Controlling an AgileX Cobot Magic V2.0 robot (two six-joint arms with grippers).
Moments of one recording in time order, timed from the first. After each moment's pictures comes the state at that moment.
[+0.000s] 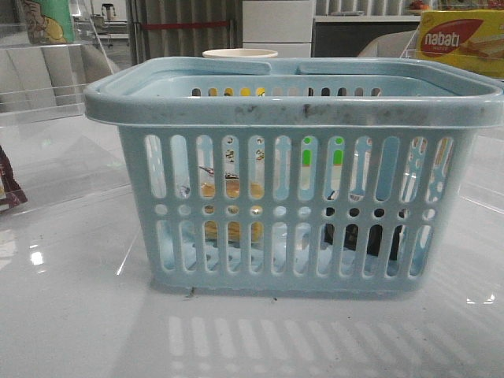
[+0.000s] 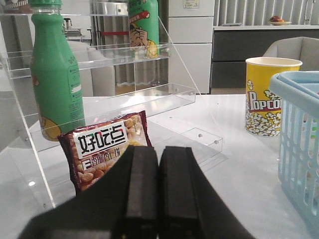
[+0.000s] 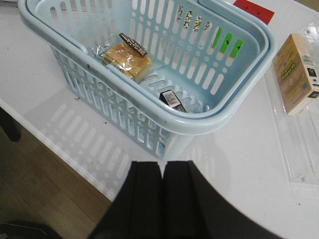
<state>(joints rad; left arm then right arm) -0.07 -0.01 0.01 0.04 0.05 -0.01 0.36 0.53 -0.80 0.17 0.89 -0.29</state>
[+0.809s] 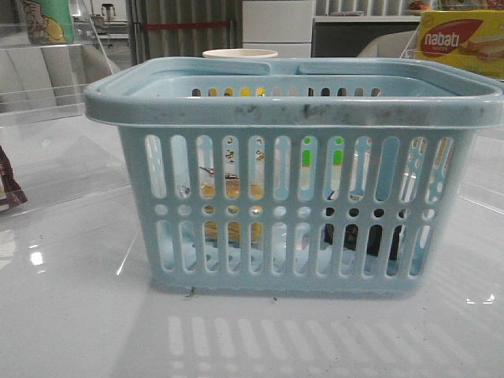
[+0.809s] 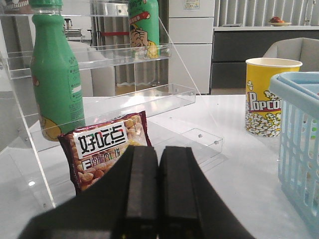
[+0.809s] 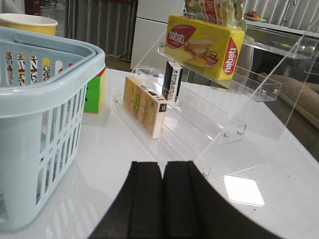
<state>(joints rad) -0.07 -0.01 0.01 0.03 0.04 -0.01 -0.04 -0.01 0.02 0.17 0.07 -0.29</state>
